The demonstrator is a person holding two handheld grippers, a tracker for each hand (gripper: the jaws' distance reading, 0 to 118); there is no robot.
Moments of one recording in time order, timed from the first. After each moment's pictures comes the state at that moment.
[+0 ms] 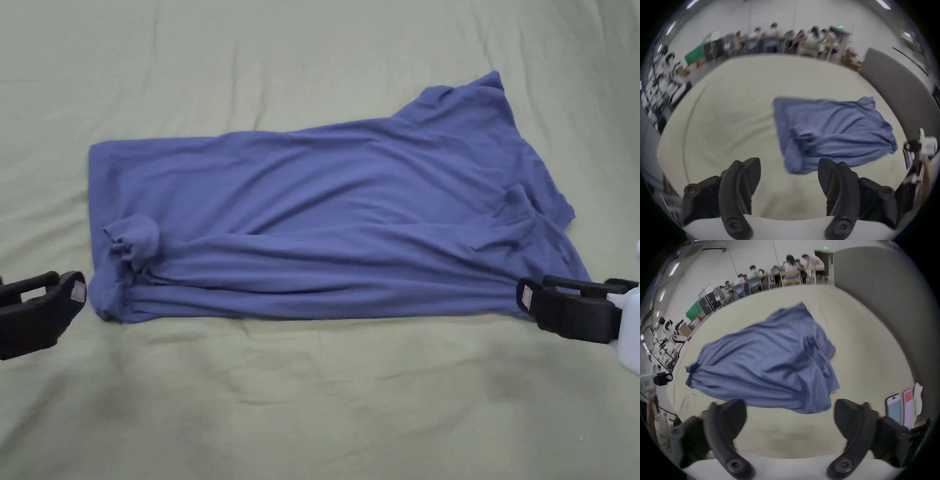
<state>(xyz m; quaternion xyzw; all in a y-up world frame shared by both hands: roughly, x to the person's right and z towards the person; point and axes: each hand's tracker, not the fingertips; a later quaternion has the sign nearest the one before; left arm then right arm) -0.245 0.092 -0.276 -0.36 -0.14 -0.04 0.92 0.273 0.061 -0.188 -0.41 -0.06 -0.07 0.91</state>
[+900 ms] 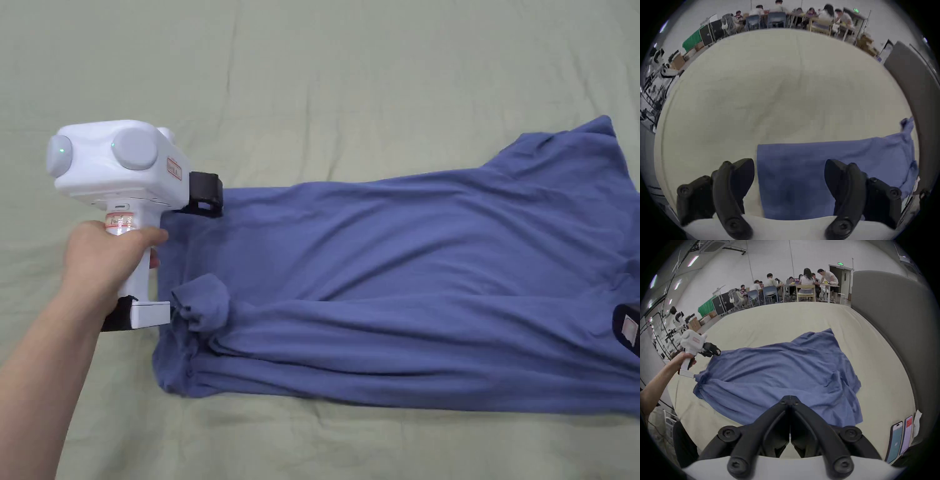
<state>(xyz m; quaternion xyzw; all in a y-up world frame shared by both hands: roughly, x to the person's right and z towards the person) -0.200 -0.033 -0.601 -0.55 -0.05 -0.03 0.83 0.228 0.063 -0.262 -0.39 -0.01 -0.05 0.92</state>
